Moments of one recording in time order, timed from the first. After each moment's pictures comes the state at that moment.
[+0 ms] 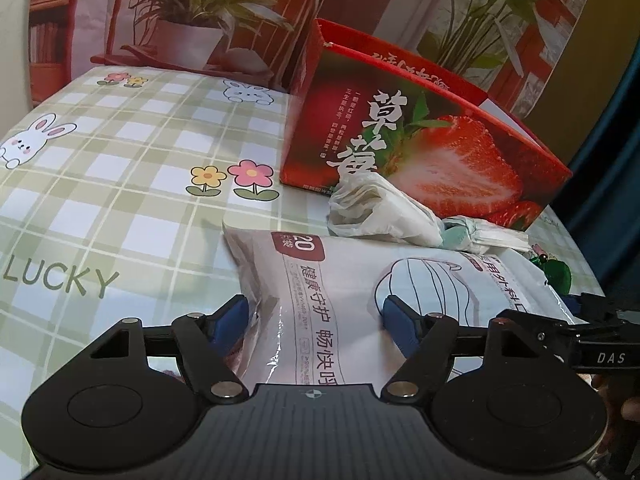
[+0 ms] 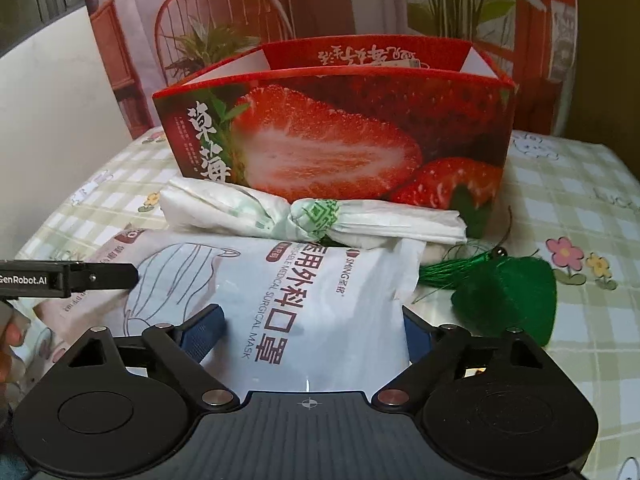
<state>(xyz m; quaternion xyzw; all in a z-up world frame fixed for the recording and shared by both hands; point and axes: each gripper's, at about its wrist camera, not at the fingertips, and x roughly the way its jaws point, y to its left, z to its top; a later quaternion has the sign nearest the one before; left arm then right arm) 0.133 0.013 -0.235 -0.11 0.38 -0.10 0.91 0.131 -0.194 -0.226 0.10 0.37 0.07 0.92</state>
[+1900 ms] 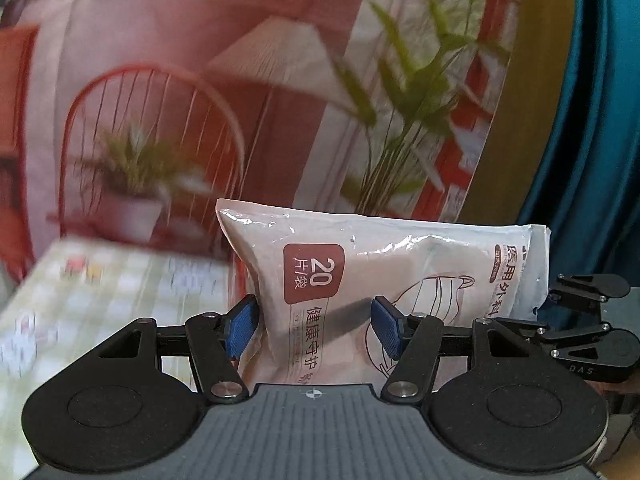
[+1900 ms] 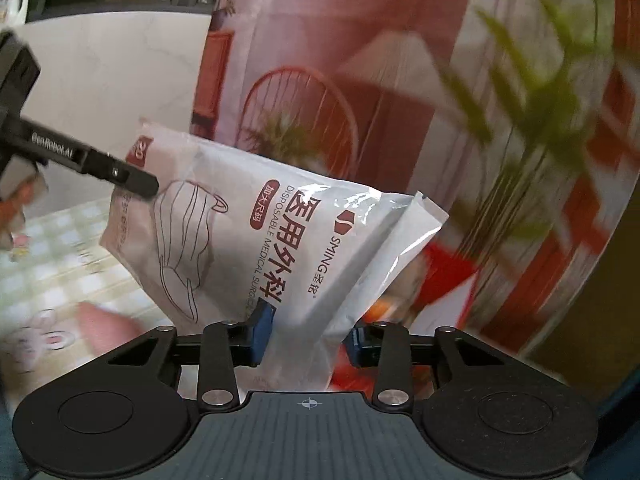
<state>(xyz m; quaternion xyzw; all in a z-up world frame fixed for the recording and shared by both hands) 0.147 0.011 -0.097 -0.07 0.20 -0.17 0.96 0.122 -0.209 -0.099 -0.13 0.23 0.14 0.95</state>
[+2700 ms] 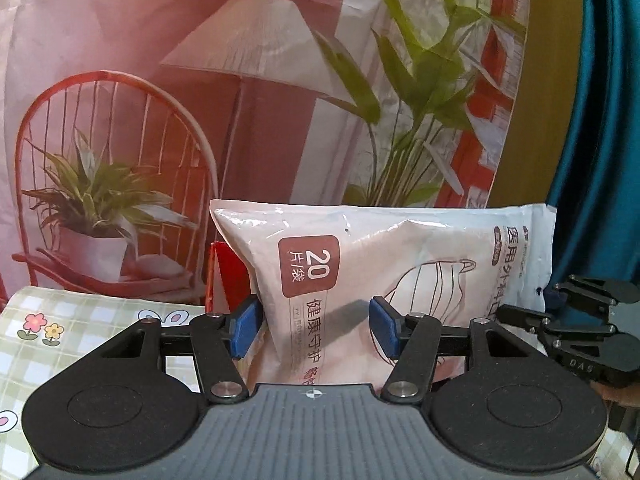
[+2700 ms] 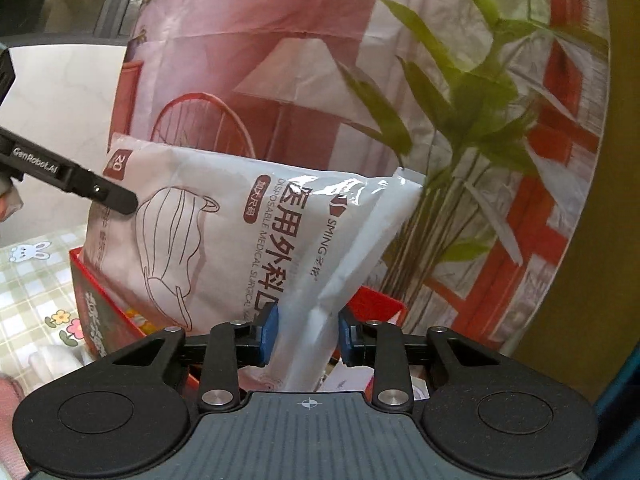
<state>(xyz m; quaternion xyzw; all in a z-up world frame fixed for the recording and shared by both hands) 0.254 -0.031 -0.097 -0.04 0.21 -0.17 0.96 0.208 -0.270 -0.120 -0.09 0.18 0.05 0.98</state>
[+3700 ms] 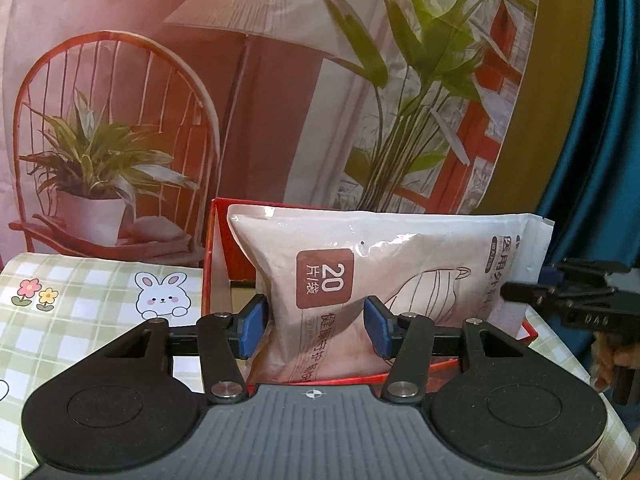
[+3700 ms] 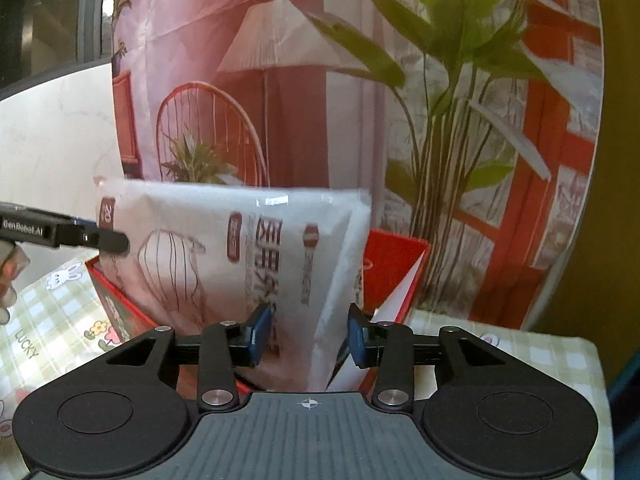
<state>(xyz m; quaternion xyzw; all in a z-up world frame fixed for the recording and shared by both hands) 0.257 -0.025 -0.118 -0.05 0.25 -0.18 0.95 0.226 -0.307 -0.130 0.02 0.24 0.10 0.97</state>
